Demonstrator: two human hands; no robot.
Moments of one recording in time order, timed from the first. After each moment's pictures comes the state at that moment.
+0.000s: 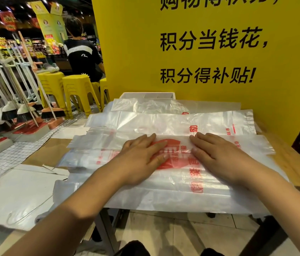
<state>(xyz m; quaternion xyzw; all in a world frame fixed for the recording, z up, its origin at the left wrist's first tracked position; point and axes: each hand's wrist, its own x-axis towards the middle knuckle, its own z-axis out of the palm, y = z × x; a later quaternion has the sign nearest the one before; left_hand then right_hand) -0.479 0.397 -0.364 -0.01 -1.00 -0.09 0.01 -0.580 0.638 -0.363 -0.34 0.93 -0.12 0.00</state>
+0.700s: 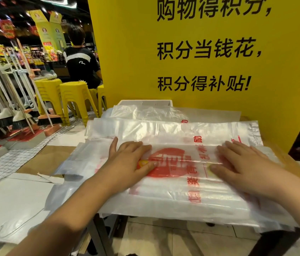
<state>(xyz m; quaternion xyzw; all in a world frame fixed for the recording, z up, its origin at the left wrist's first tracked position) -0.483 0.371 -0.373 0.01 -0.99 -0.06 0.10 -0.581 0.684 -0.349 -0.28 0.96 -0.01 0.02</state>
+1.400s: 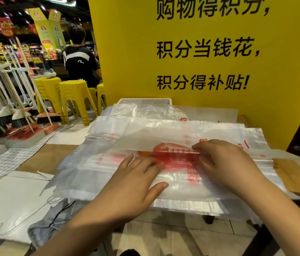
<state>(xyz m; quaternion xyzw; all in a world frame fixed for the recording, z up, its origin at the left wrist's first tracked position) -0.431 0.418 -0.372 -0.08 -0.99 -0.01 0.13 -0.552 0.639 -0.345 -0.32 0.92 -0.15 -0.17</state>
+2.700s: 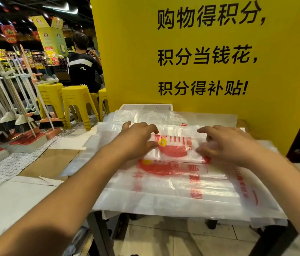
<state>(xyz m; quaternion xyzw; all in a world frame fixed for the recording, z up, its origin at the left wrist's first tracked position) -0.523 0.382 -0.309 0.01 -0.99 -0.04 0.10 -0.608 0.645 -0.313 -0.32 0.94 -0.05 -0.10</state>
